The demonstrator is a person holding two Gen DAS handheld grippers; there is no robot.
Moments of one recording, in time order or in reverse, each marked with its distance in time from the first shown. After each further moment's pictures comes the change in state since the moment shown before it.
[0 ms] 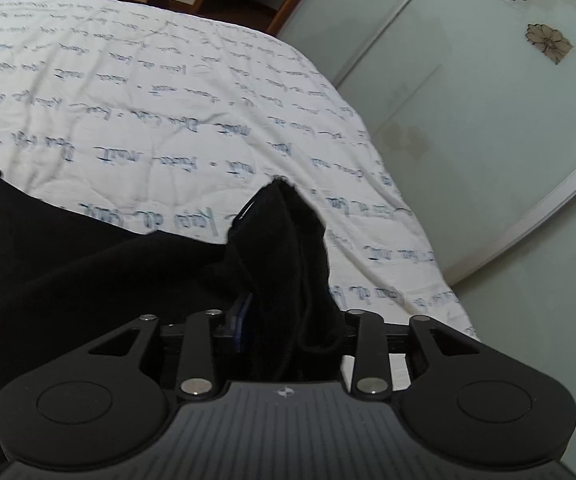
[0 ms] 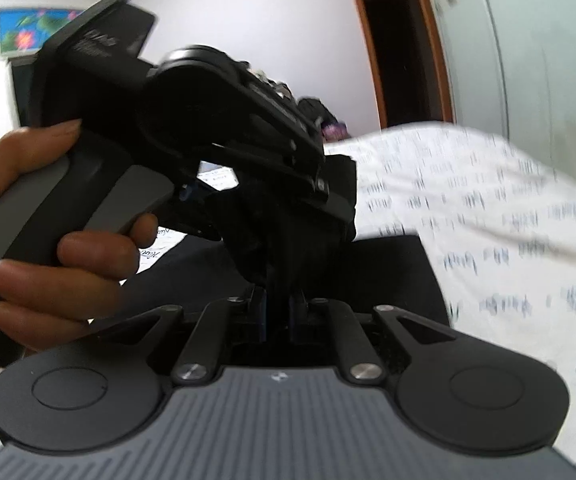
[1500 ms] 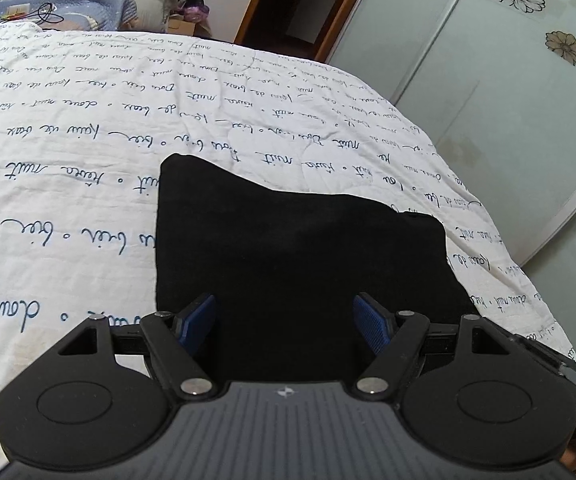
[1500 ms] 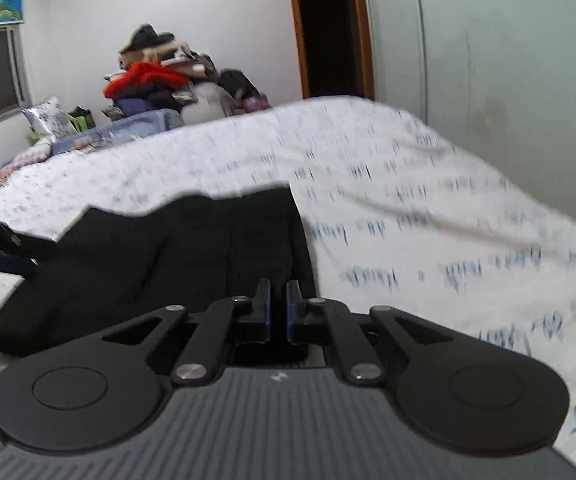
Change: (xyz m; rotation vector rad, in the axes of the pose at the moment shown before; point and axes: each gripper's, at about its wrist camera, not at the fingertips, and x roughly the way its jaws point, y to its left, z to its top) left arm -0.090 0.093 -0.050 0.063 -0.105 0.183; right arm -0.019 -0.043 0.004 0.004 0.084 -0.261
